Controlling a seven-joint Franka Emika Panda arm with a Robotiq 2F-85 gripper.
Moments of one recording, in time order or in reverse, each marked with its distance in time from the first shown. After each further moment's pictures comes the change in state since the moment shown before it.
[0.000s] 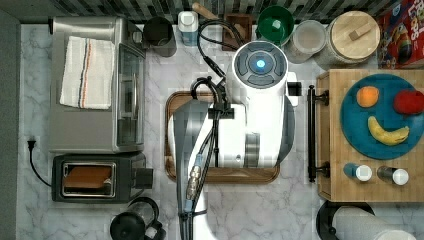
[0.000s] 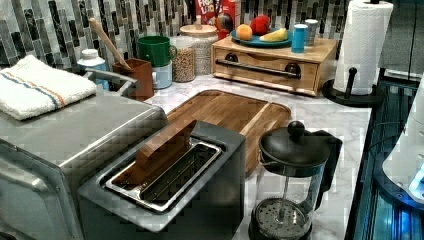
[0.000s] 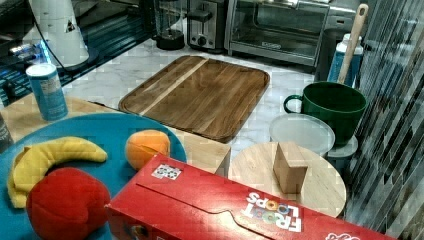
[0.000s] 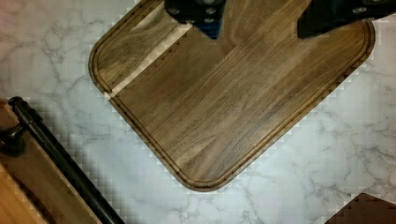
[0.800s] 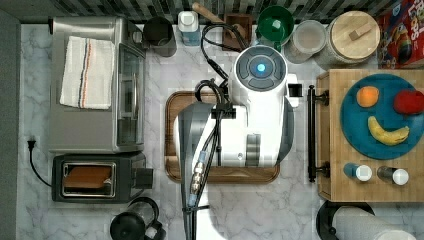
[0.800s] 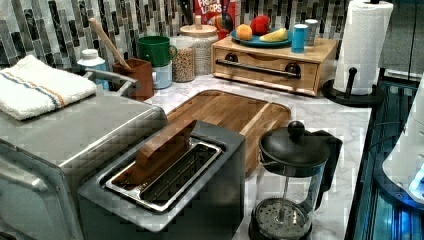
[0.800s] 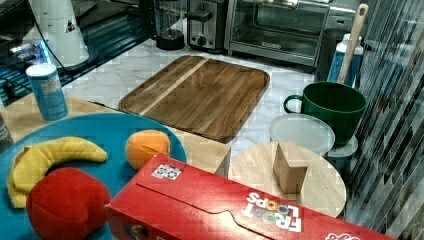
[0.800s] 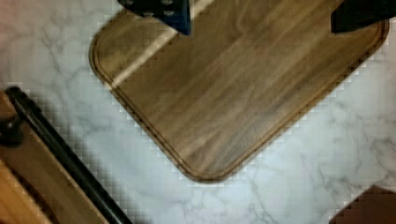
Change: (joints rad) arm -0.016 0.007 0.006 -0.049 -0.026 0.076 -0.003
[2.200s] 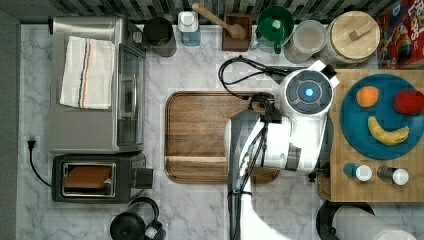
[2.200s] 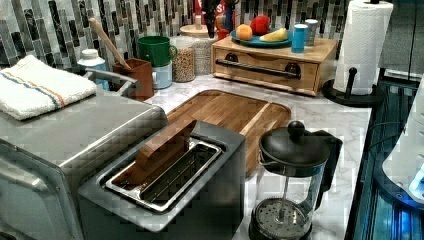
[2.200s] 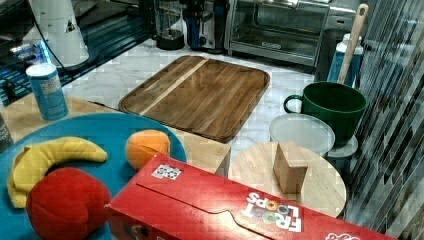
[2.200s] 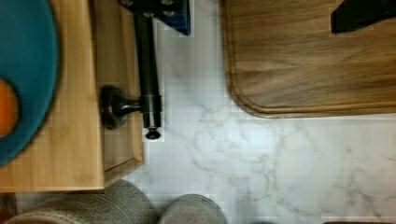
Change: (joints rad) arm -0.116 0.043 -0.061 -0.125 -0.102 0.311 -0.776
